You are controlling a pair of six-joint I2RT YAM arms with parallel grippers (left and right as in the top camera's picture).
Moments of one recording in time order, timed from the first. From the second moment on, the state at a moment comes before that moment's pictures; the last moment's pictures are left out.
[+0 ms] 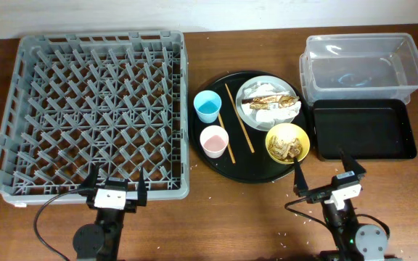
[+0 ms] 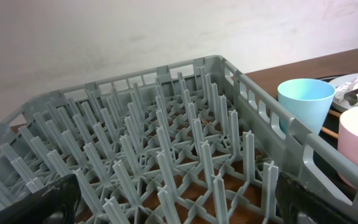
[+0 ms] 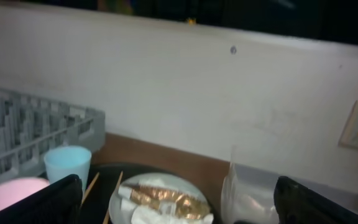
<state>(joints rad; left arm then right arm) -0.01 0.01 0.01 -0.07 0.08 0.19 0.00 0.01 0.04 0.16 -0.23 -0.11</state>
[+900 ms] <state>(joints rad) -0.01 0.01 0.01 -0.07 0.08 0.19 0.12 2.04 1.68 -0.85 -0.31 0.05</state>
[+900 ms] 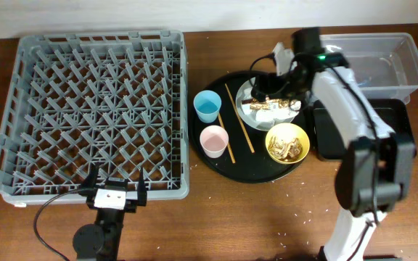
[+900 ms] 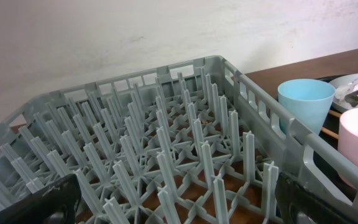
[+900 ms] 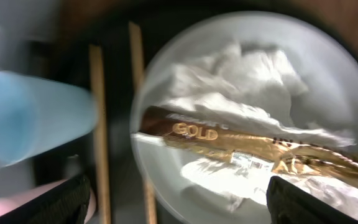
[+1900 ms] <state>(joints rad) -0.01 0.01 0.01 -0.07 0.08 0.19 -0.07 1.97 1.88 -0.62 0.18 0.29</state>
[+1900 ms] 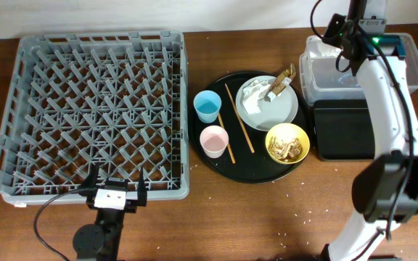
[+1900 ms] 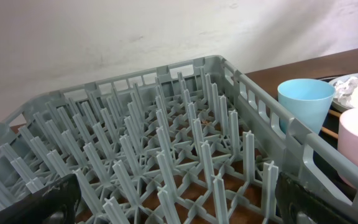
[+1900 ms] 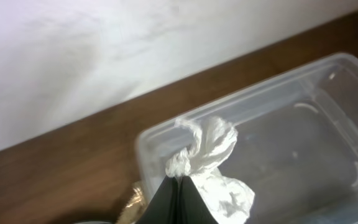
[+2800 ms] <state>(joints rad) -0.01 0.01 0.01 -0.07 0.08 0.19 0.20 2.21 1.90 -1.06 0.12 0.48</state>
